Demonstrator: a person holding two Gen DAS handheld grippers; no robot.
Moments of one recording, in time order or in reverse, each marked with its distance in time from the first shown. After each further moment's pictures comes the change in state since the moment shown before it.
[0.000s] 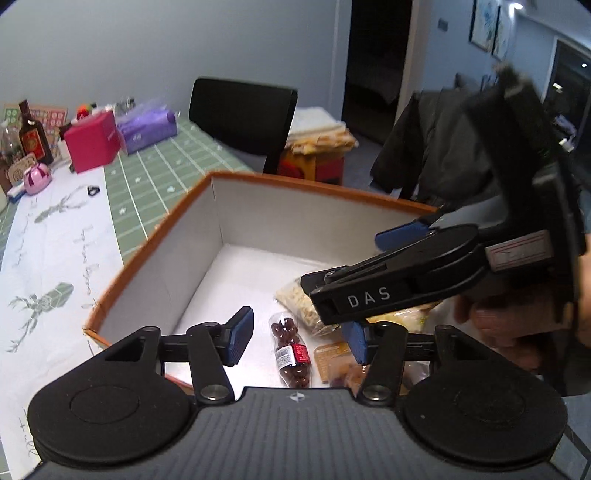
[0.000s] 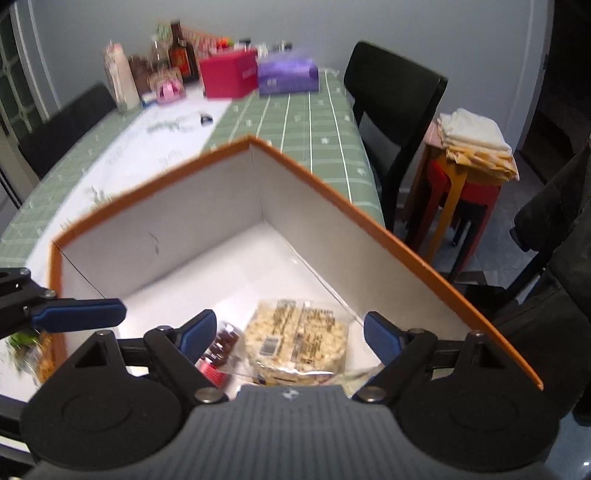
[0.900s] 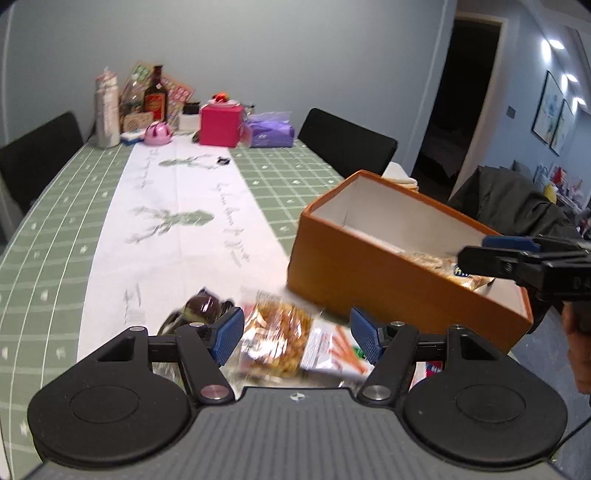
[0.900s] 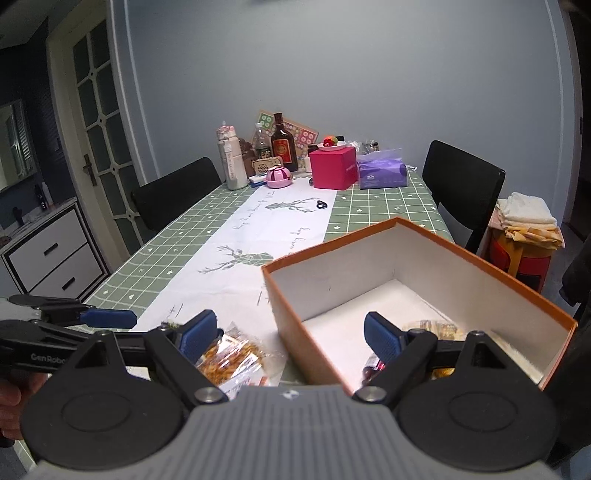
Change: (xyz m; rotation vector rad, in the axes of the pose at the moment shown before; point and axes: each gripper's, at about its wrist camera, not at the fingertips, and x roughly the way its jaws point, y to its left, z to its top) left arm -0.113 0.095 -0.126 -0.307 -0.151 0.113; right arm -0.113 0.113 -0.090 -0.106 -0.291 0.187
